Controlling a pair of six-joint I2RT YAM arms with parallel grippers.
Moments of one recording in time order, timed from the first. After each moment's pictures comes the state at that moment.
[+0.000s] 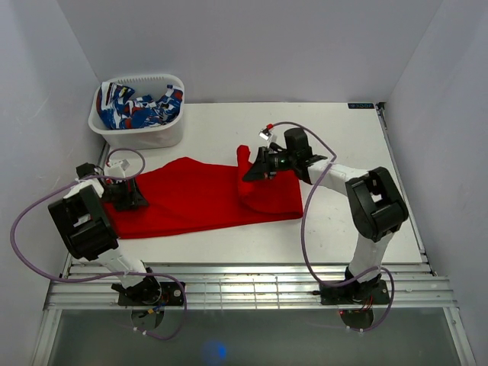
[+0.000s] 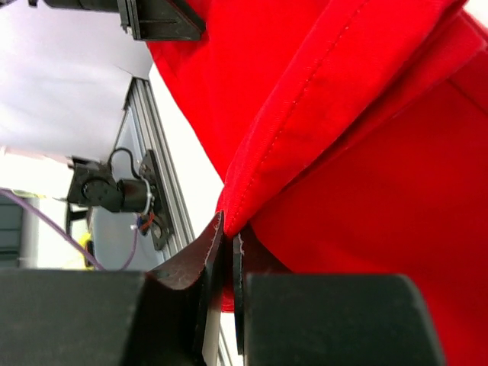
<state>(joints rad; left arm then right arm) 0.53 1.69 0.96 -0.59 0.60 0.36 0.47 1.81 1.12 0.17 -0.92 0.52</state>
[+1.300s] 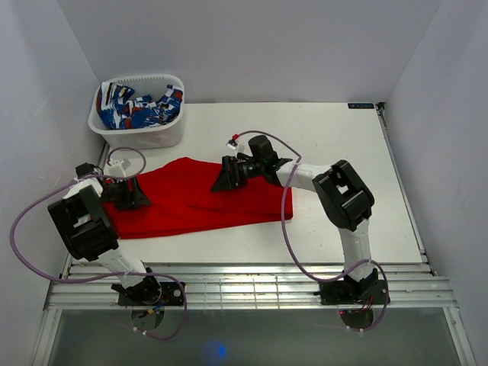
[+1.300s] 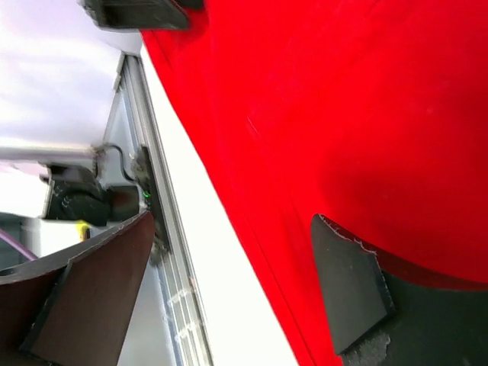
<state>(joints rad) 0.53 1.68 0.97 -0.63 0.67 0.40 0.68 2.07 1.31 0.25 -0.83 0.63</state>
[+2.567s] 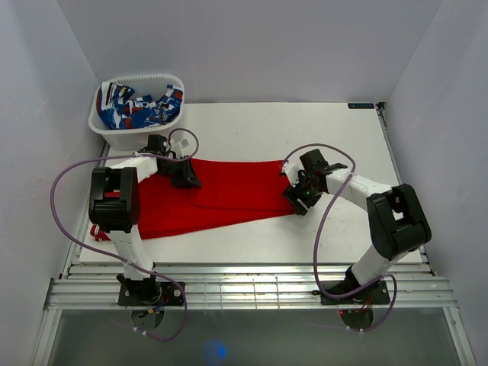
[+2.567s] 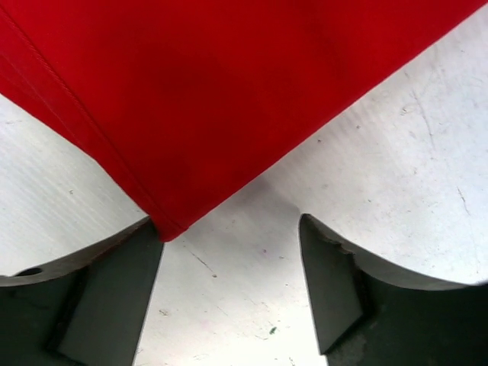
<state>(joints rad) -0.03 1.88 1.16 -0.42 0.63 -0.14 0.42 1.62 0.95 -0.53 -0.20 -0.50</state>
